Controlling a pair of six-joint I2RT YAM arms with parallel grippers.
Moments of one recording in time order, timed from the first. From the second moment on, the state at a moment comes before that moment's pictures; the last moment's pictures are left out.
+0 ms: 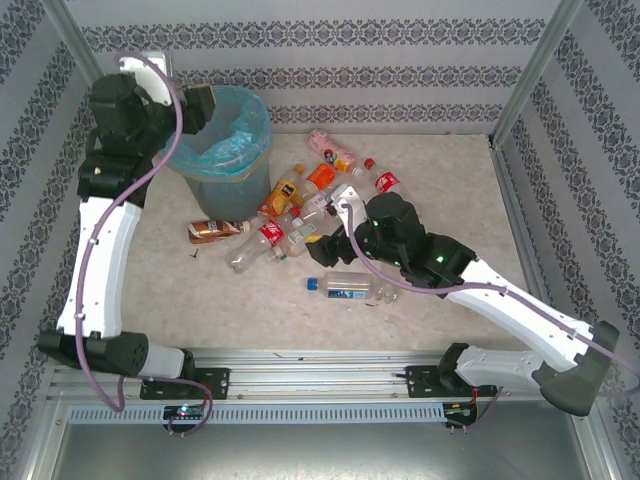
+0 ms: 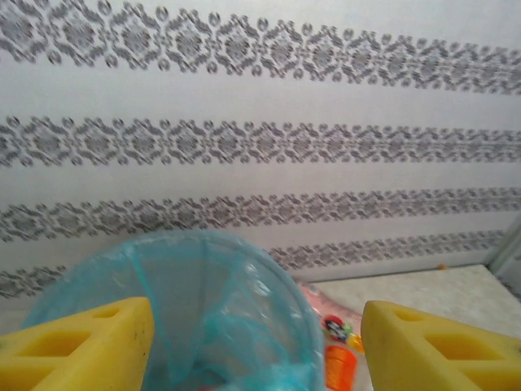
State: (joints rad) left arm -0.07 1.37 1.77 -0.55 0.15 -0.13; right arm 0.87 1.15 1.15 -0.44 -0.04 0.05
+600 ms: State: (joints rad) left arm -0.28 0.96 1.04 -0.51 0.25 -0.17; right arm 0.94 1.40 1.27 -0.45 0.02 0.14
